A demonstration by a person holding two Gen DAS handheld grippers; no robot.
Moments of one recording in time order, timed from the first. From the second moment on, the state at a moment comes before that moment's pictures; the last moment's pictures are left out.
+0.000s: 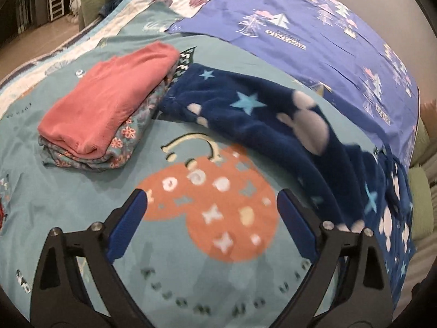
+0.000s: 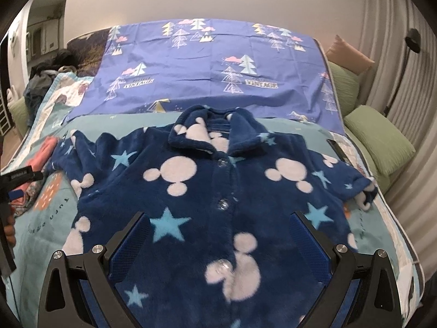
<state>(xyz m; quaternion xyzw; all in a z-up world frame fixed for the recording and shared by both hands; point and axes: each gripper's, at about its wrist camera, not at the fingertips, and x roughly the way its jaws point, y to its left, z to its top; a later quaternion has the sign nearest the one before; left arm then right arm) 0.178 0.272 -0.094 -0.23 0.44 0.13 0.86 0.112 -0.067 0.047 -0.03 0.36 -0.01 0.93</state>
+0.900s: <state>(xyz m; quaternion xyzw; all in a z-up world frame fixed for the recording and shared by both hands) 0.253 0.348 -0.112 -0.47 0.34 0.11 0.81 0.159 -0.063 0.021 -0.03 0.38 0.04 0.93</state>
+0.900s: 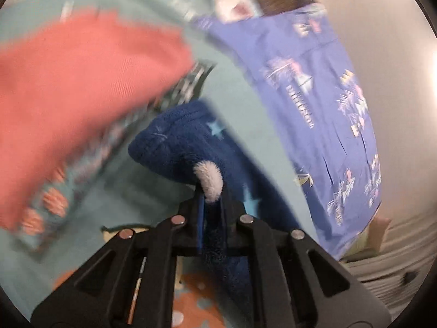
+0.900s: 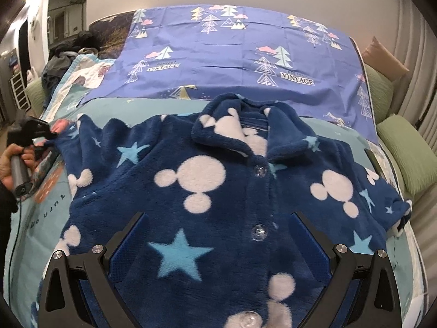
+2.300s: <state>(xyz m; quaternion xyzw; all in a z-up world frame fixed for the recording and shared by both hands) 0.138 -0.112 0.016 0.07 0.29 -0.31 0.90 0.102 -0.265 0.008 0.17 0.38 -0.03 0.91</state>
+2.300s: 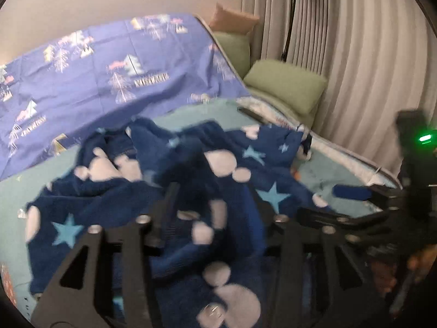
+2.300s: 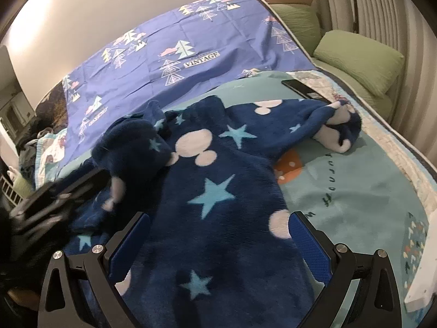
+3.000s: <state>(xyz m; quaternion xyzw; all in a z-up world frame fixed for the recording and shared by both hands) 0.137 0.050 -0.034 0.09 0.39 -0.08 0.91 0.149 -0.246 -0.026 0.26 0.44 0.06 0.86</state>
